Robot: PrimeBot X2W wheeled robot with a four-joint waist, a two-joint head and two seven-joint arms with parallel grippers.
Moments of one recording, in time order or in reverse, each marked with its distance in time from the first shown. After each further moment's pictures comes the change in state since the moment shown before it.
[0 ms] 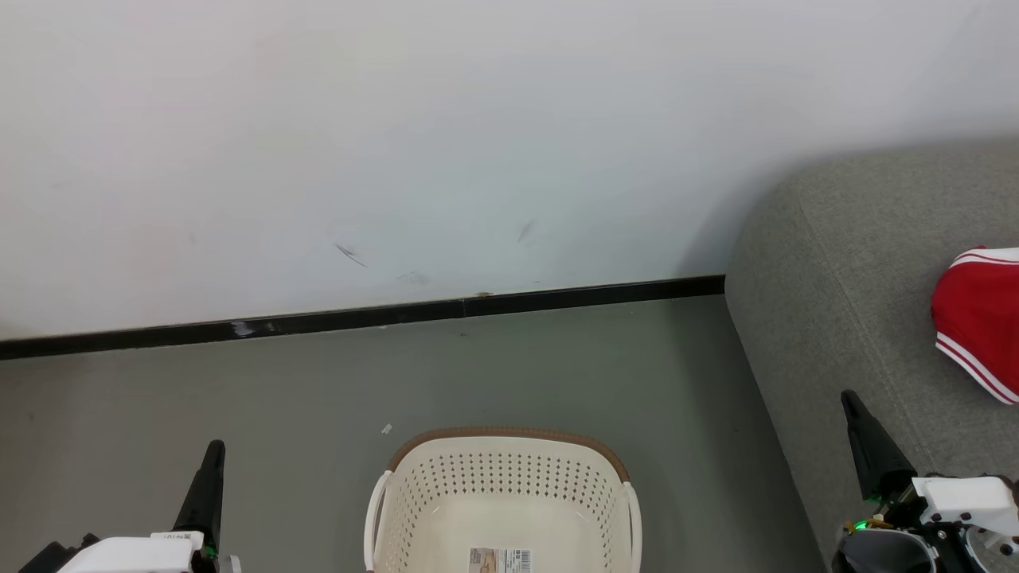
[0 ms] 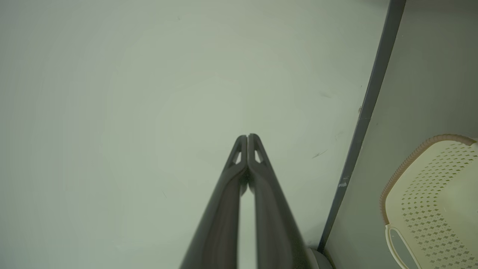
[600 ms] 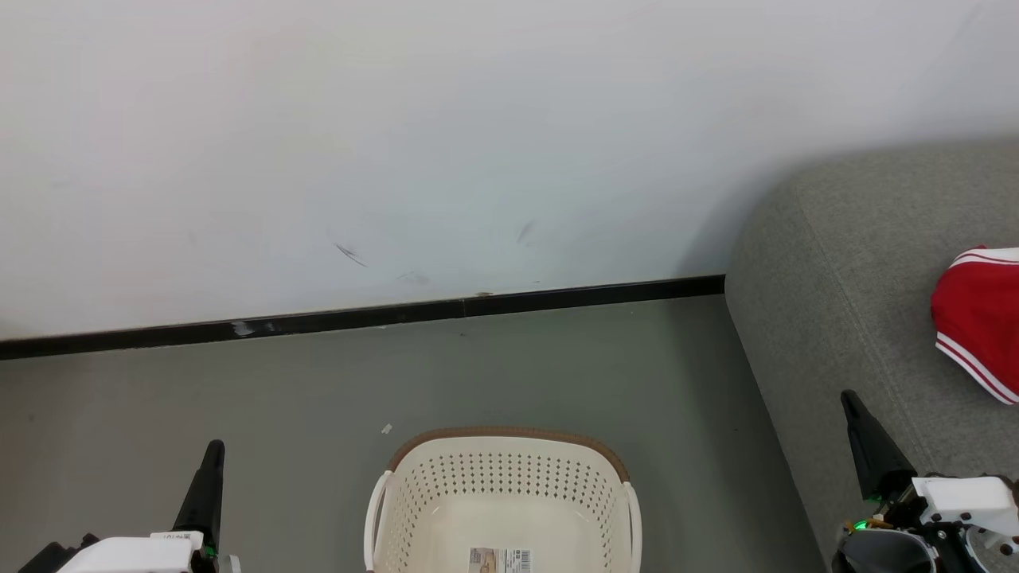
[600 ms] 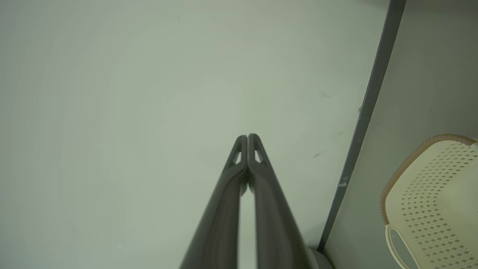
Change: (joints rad) left arm 0.000 0.000 0.001 0.000 0.000 0.000 0.000; right arm 0.000 0.000 0.000 0.000 0.000 0.000 0.000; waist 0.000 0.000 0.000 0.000
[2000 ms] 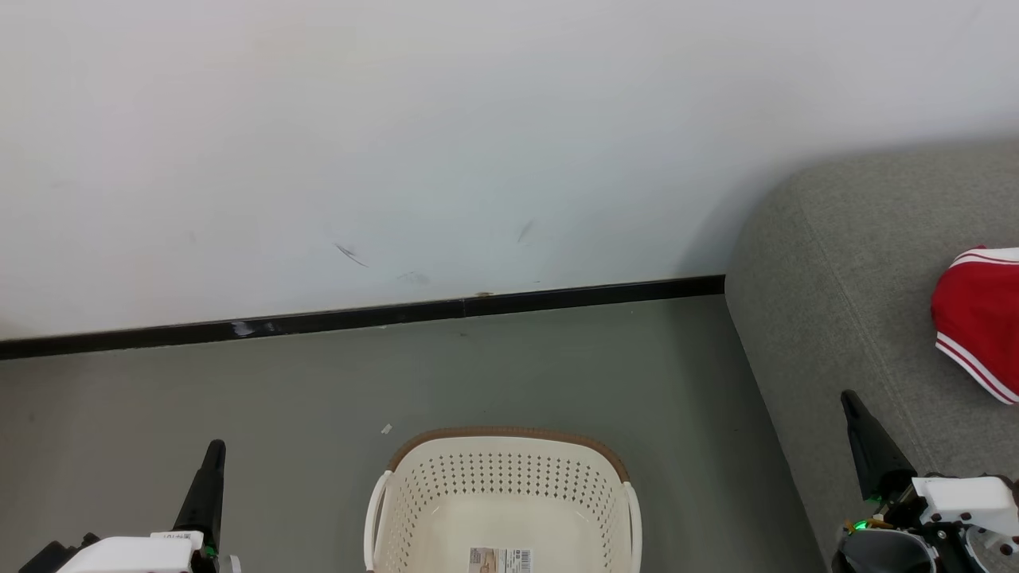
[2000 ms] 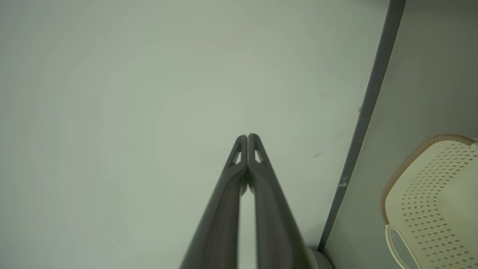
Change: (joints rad) left arm 0.000 -0.002 0.003 -0.001 0.000 0.000 0.007; right arm 0.000 0.000 0.000 0.000 0.000 0.000 0.000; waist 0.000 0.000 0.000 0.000
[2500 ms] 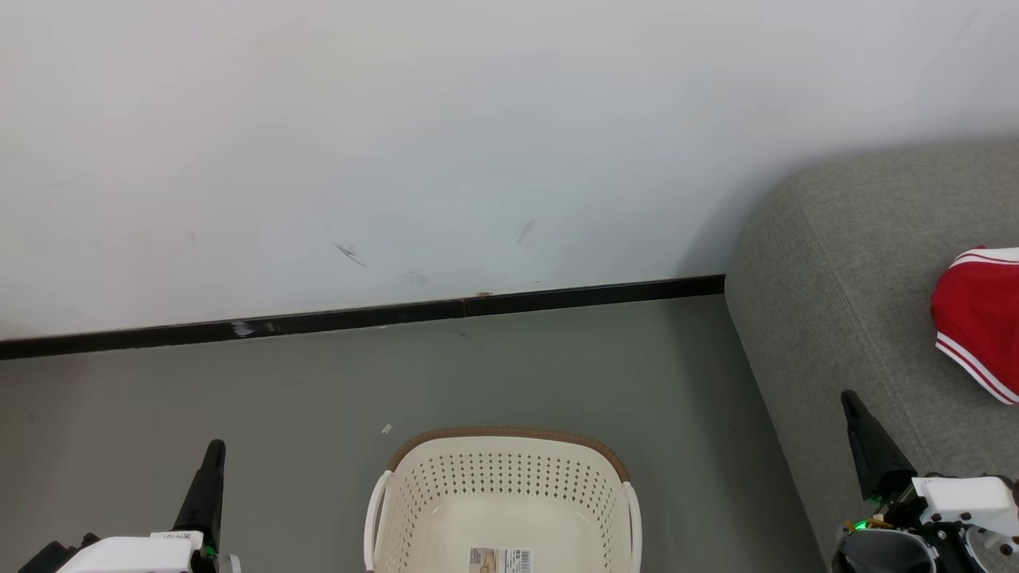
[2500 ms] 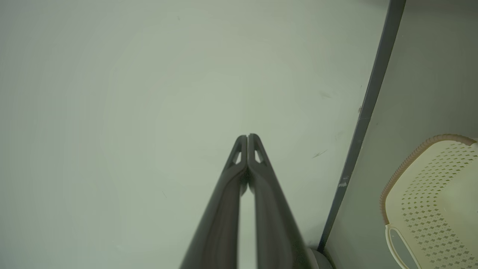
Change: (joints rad) left arm 0.000 0.000 0.001 0.000 0.000 0.000 0.000; right arm 0.000 0.000 0.000 0.000 0.000 0.000 0.000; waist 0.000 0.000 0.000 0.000
